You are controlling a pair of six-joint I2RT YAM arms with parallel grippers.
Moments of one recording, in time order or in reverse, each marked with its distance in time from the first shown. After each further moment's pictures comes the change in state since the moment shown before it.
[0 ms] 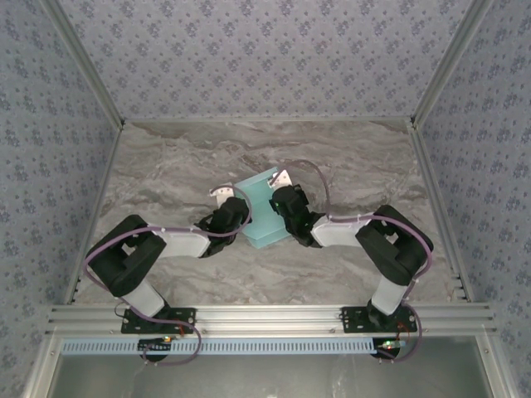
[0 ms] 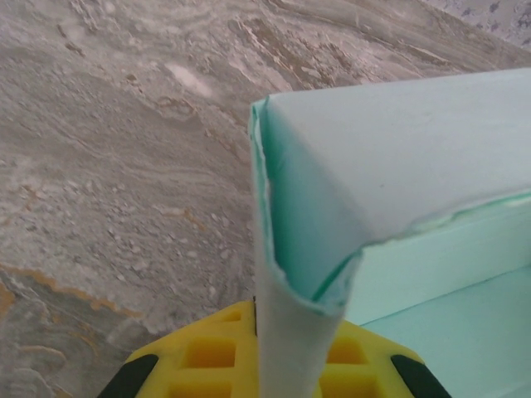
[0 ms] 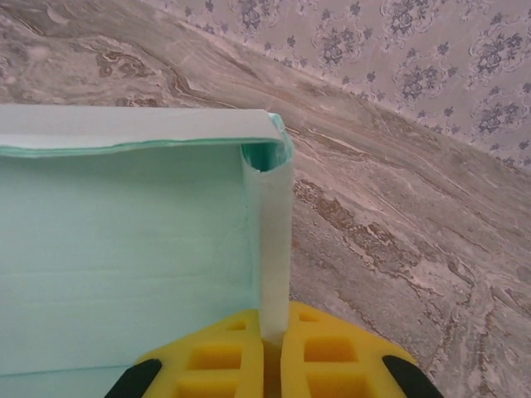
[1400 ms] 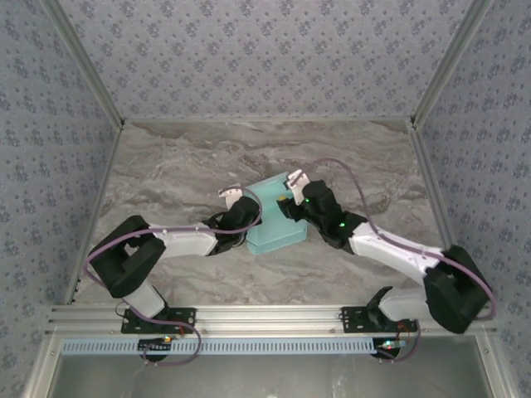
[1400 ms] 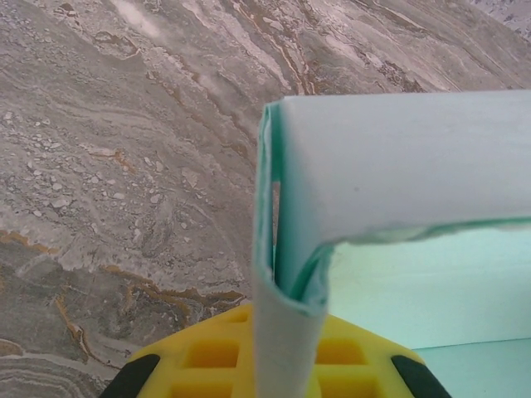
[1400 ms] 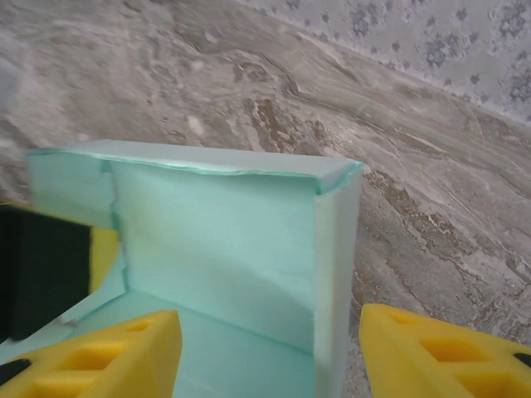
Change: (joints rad) left arm -0.071 0.004 0.097 -0.161 0.003 -0.133; right arm -0.094 -0.489 -0.097 -0.393 -0.465 0.006
